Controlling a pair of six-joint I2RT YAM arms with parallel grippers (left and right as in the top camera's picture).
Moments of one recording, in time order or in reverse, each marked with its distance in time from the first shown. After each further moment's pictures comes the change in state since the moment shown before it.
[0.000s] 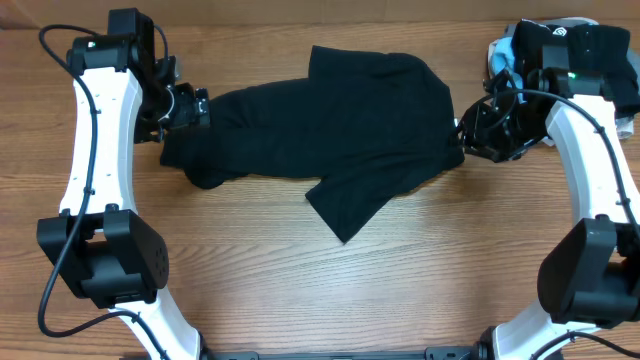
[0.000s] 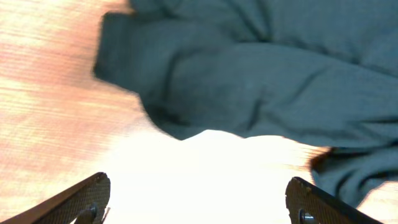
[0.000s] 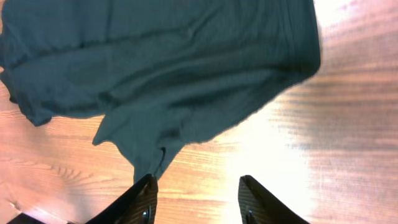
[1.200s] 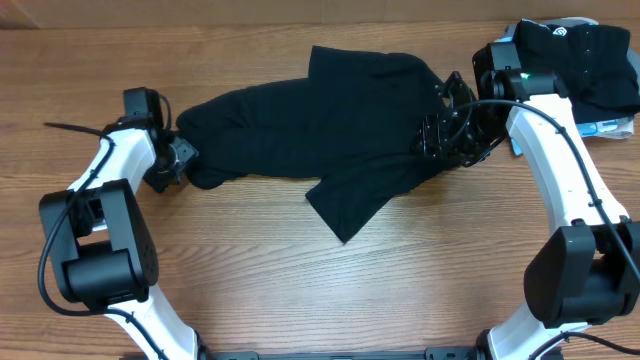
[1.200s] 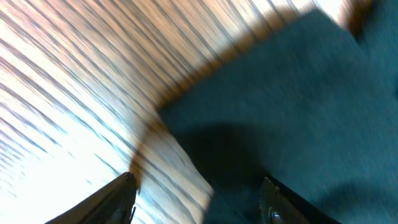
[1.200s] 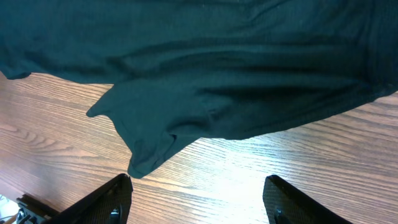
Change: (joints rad) left arm 0.103 0.005 -0.663 0.780 -0.139 -0.510; right arm 0.176 -0.002 0.000 0.026 0.058 -0.069
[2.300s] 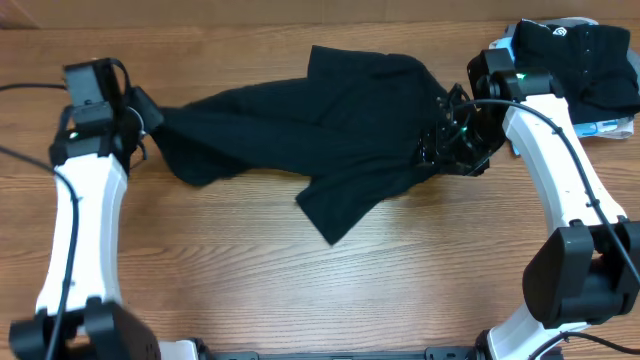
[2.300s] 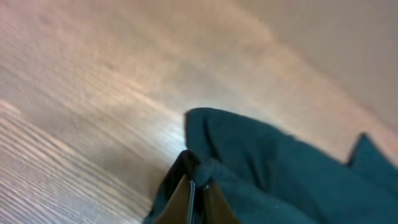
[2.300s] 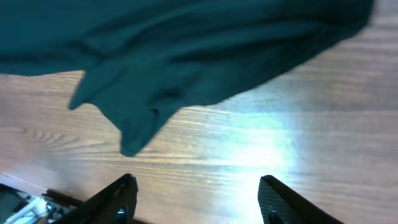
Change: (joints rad) left arm 0.011 -0.433 0.035 0.048 0.010 0.174; right arm 0.015 0.000 0.000 -0.116 0.018 0.130
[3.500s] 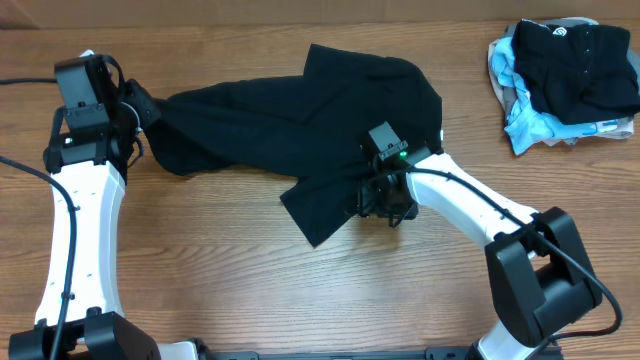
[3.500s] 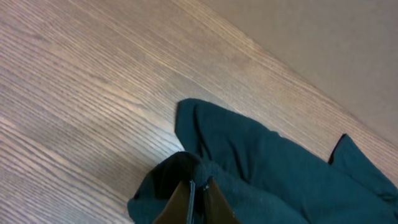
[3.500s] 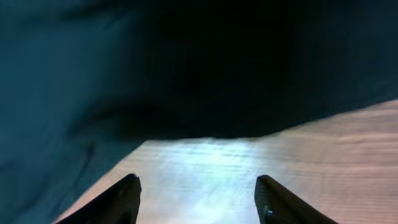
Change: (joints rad) left arm 0.000 -0.029 0.002 0.022 0.018 0.011; right arm 0.417 -0.005 -0.430 0.506 0.325 0.363
